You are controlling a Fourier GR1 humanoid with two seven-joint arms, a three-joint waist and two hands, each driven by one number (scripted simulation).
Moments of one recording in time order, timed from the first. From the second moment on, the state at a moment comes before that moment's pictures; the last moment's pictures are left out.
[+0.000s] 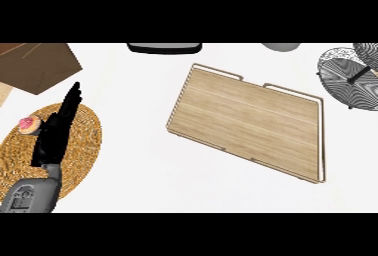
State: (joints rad) left arm -0.17 0.26 0.04 -1.45 -0.17 0.09 0.05; right arm -1.18 -0.74 -0.23 -0.31 1.12 -0.20 0.17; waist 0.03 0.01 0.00
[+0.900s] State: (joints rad) left arm -0.19 0.26 0.06 -1.44 -0.17 0.07 0.06; right arm -1.11 -0.76 -0.48 -0.23 0.87 -0.23 0.06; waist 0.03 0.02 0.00
